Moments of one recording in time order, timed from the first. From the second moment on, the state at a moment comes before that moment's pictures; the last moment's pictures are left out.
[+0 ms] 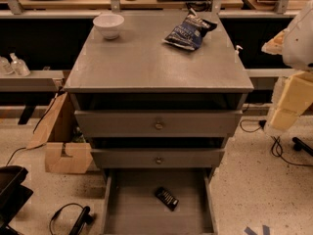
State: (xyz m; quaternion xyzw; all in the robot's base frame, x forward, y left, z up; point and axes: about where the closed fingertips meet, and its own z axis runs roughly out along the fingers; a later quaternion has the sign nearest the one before) arm 0.438 -0.216 0.978 -0.60 0.78 -0.04 0.16
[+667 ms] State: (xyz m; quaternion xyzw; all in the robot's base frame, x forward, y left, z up) arm 0.445 -0.219 0.961 -0.60 0.78 -0.03 0.17
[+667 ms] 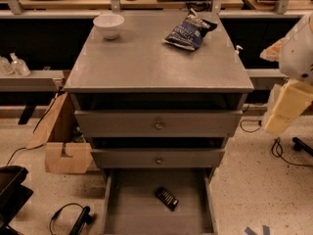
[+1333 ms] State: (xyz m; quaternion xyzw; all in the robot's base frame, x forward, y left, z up) arm 0.447 -0.235 0.803 -0.57 0.79 0.05 0.21
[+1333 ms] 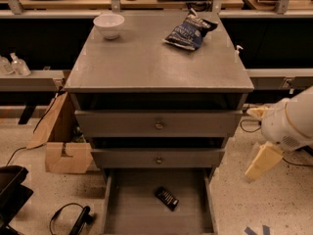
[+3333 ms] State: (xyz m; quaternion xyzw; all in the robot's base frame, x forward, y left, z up) arm 0.469 -0.136 0.545 -0.51 0.75 0.20 0.36
